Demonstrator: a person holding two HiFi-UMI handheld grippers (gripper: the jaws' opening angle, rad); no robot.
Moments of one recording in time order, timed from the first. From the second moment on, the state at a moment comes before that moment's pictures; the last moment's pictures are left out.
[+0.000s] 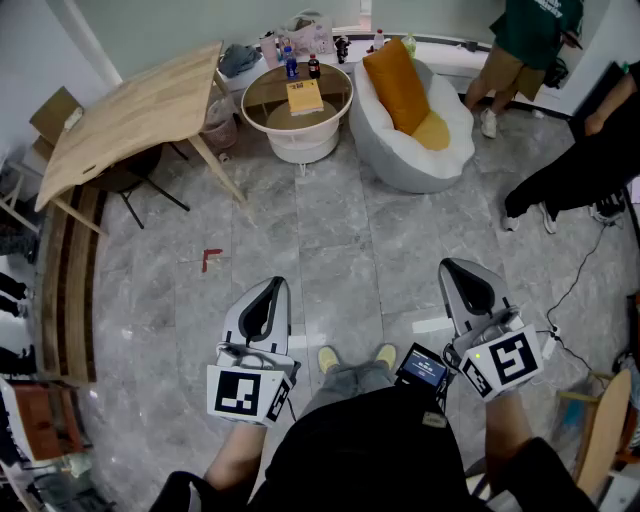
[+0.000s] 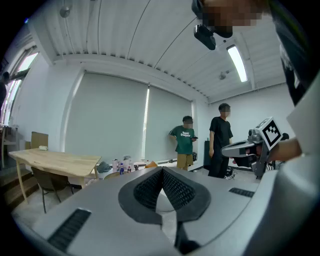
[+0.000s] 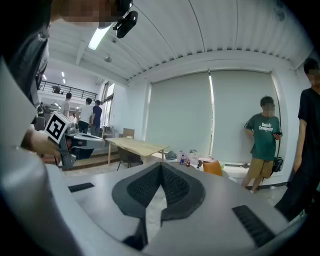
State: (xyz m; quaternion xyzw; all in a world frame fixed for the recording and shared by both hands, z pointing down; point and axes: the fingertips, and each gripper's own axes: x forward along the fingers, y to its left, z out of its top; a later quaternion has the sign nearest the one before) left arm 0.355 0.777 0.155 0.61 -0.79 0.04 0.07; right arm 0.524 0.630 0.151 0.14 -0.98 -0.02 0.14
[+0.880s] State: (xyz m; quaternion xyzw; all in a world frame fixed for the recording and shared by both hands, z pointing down) left arm 0.302 0.805 0.153 0.61 -0.79 0.03 0.06; right arm 0.467 0.674 0.167 0.11 -0.99 0.06 0.11
